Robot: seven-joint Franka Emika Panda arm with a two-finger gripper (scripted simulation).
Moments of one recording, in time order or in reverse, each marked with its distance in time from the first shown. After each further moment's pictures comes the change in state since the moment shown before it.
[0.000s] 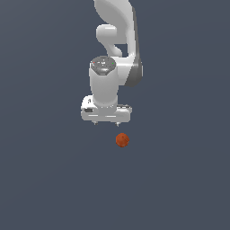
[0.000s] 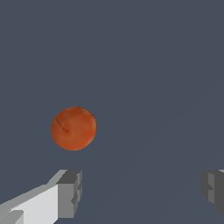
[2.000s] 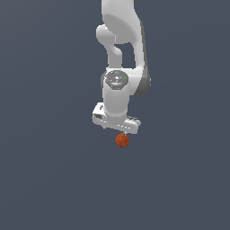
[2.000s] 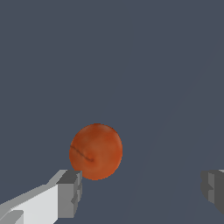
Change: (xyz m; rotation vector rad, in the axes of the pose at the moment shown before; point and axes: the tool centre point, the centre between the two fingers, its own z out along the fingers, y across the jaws) arm 0.015 -0.040 0.034 0.007 0.007 0.244
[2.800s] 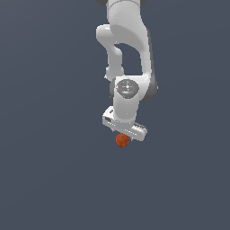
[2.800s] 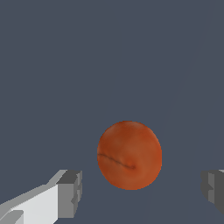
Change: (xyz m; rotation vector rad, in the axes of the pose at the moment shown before) arm -0.006 -0.039 0.027 0.019 -0.005 0.190
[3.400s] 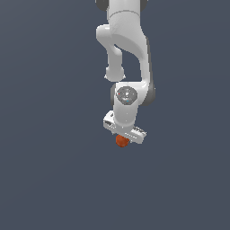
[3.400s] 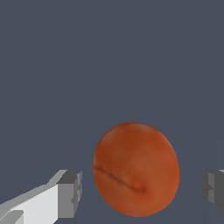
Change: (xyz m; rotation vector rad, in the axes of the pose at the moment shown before) arm -0.001 0.000 0.028 0.001 0.001 0.005
